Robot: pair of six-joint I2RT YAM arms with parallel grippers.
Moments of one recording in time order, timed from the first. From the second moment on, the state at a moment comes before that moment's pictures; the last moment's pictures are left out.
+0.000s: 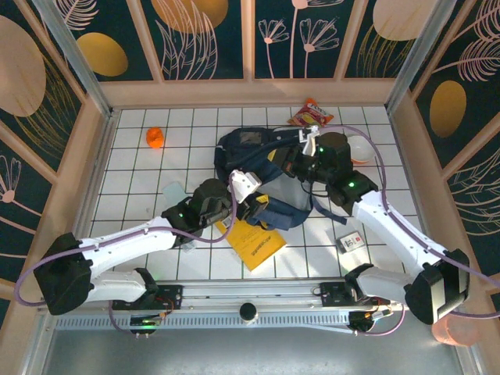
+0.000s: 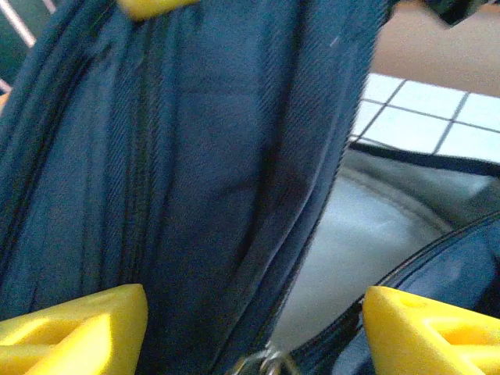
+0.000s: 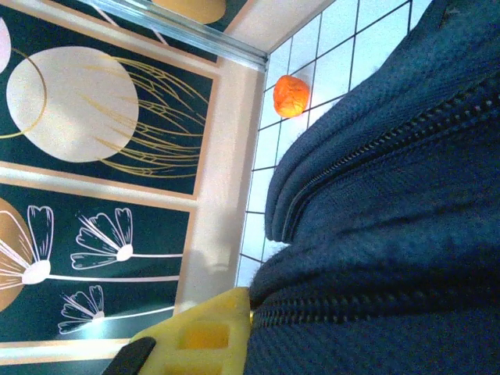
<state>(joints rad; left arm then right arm) -0.93 1.26 0.73 0.18 -0.09 0.07 0.50 1.16 0.96 -0.11 -0.50 1.00</state>
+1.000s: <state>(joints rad) -0.90 1.05 0.52 0.22 -0.26 -0.13 0.23 1.27 1.19 -0.16 -0.81 1.04</state>
